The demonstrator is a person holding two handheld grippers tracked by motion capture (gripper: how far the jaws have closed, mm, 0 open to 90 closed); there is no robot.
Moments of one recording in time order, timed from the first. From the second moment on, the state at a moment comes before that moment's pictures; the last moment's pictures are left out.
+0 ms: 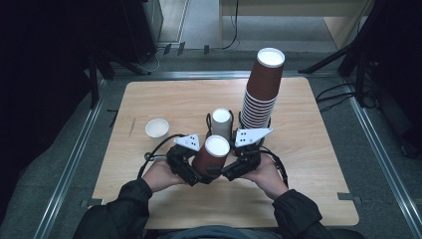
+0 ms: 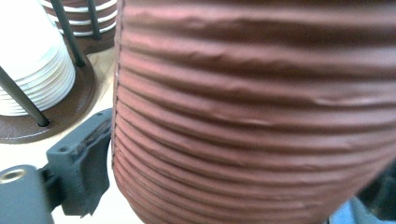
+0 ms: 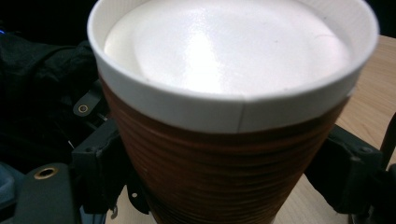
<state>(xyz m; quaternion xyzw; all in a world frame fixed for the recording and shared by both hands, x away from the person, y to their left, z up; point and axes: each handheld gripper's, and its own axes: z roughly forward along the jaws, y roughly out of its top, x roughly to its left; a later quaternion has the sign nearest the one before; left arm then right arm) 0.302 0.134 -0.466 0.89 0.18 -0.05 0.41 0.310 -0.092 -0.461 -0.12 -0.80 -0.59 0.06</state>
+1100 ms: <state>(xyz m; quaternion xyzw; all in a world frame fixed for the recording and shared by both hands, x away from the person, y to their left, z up) 0.306 0.158 -0.455 0.90 0.18 -0.03 0.39 0.309 -0.106 -0.454 -0.13 -0.83 -0.55 0.04</state>
